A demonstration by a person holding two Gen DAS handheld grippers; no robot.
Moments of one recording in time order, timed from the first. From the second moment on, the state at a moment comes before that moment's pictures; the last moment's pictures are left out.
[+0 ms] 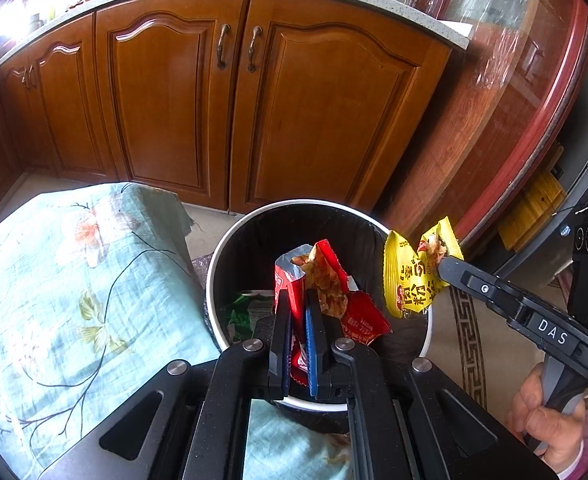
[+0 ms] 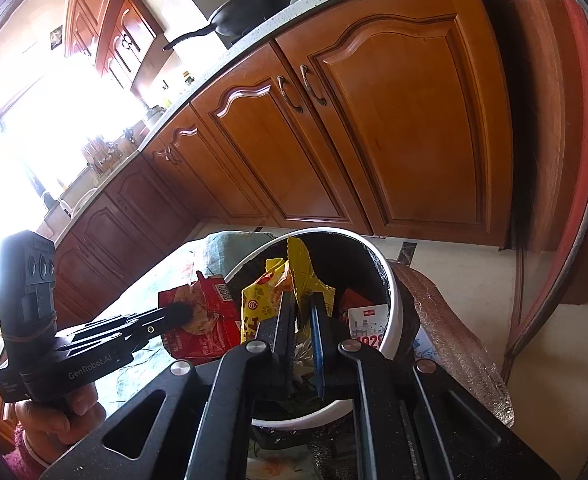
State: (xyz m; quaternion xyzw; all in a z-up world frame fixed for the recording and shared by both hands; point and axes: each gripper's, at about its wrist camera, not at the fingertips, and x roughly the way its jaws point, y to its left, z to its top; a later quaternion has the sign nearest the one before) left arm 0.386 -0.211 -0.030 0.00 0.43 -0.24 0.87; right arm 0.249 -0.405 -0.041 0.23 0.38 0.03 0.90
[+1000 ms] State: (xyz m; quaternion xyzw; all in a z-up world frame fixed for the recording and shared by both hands) left arm 0.414 -0.224 -0.035 -0.01 0.46 -0.24 0.85; right arm 0.277 -0.405 -0.062 0.22 0.42 0.02 0.88
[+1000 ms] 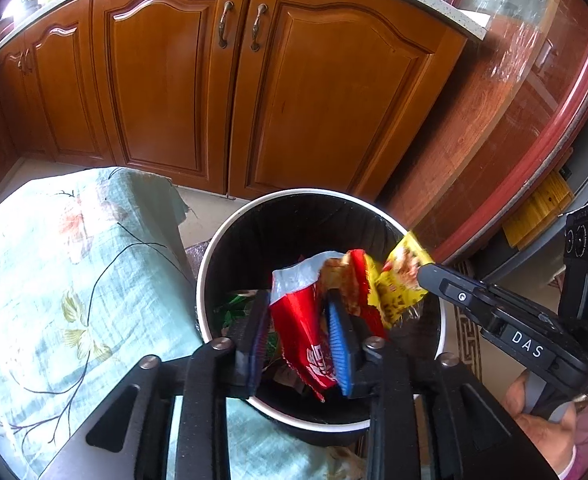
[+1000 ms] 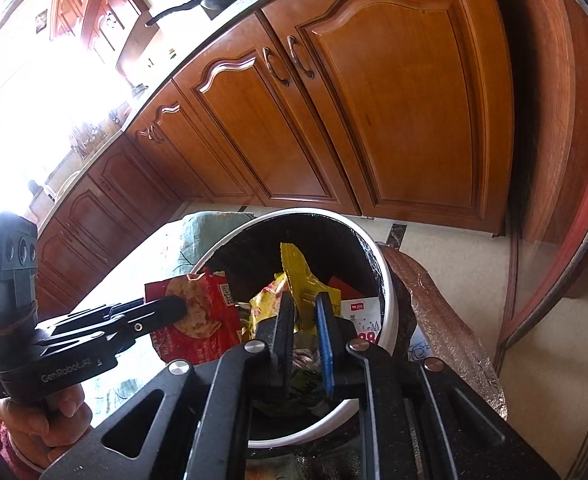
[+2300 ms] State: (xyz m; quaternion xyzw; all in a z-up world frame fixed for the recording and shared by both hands) left arm 0.186 -0.058 -0.027 -0.12 0.35 -0.16 0.91; right arm 0.135 -0.292 -0.019 0.18 0.33 0.03 0.93
